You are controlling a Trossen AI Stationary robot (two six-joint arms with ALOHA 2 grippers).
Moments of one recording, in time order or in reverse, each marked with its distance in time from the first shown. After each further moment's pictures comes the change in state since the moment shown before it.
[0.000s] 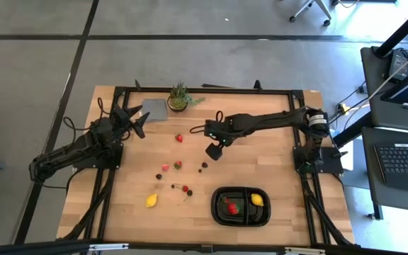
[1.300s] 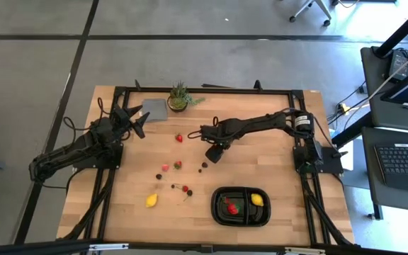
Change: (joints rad) left arm 0.000 0.000 0.000 0.000 0.000 0.000; right arm -0.001 0.162 0.003 0.018 -0.020 -0.016
